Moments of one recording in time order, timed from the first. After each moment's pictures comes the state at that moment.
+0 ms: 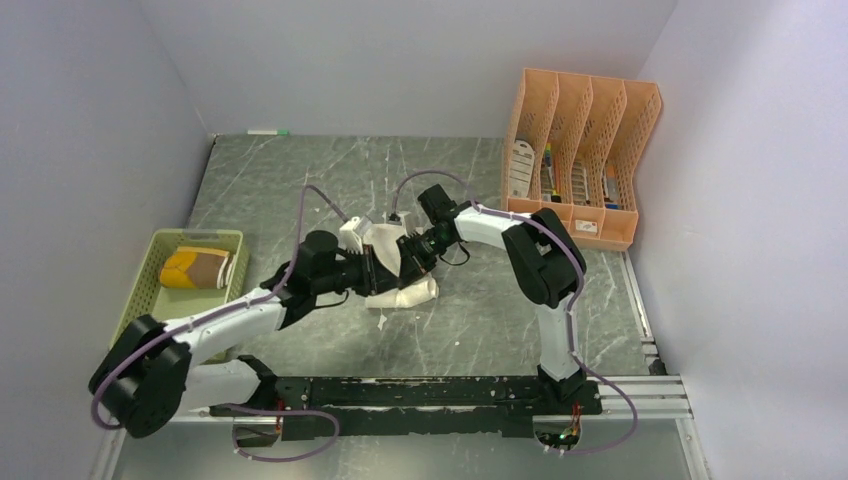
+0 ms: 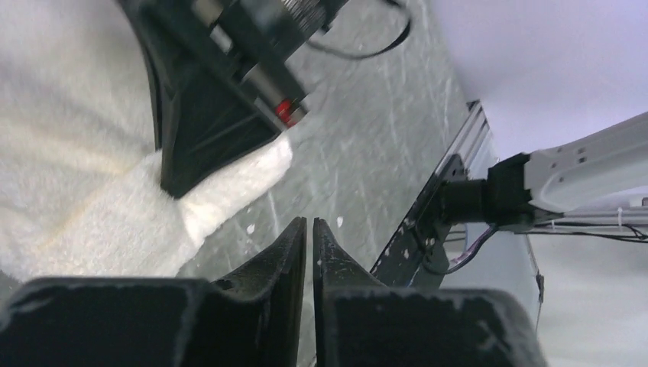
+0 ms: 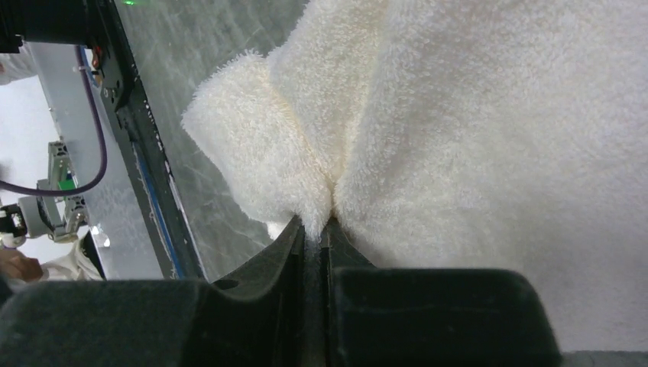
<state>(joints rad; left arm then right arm) -0.66 1.23 0.47 0.32 0.43 -0.68 0.59 2.07 1.33 -0.48 -0.87 -0.11</state>
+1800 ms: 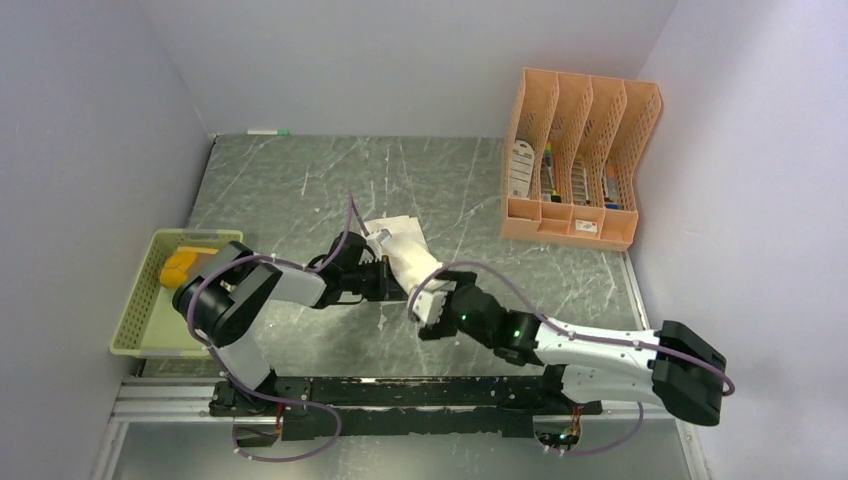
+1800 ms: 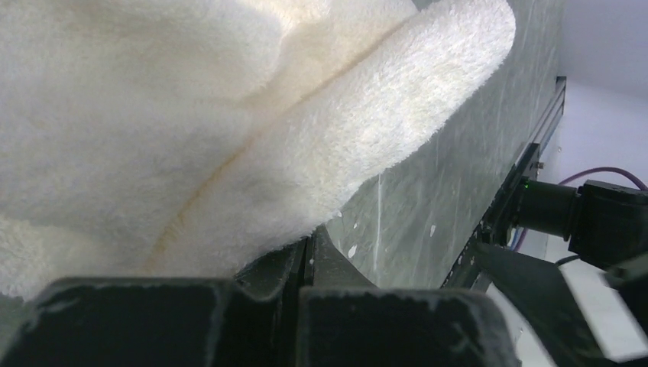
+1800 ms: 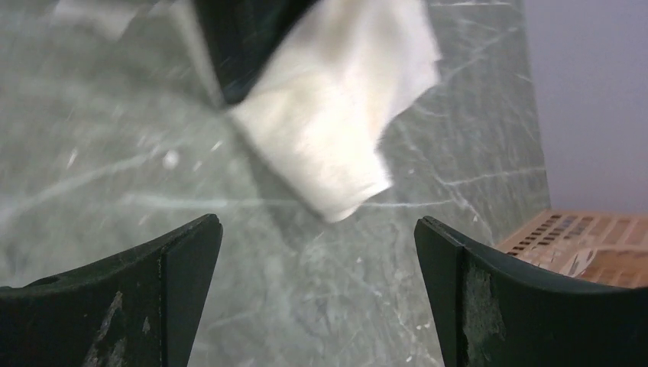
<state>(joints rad) -0.63 1.71 0.57 0.45 0.47 -0.68 1.04 1.04 0.44 0.17 0.29 -0.59</state>
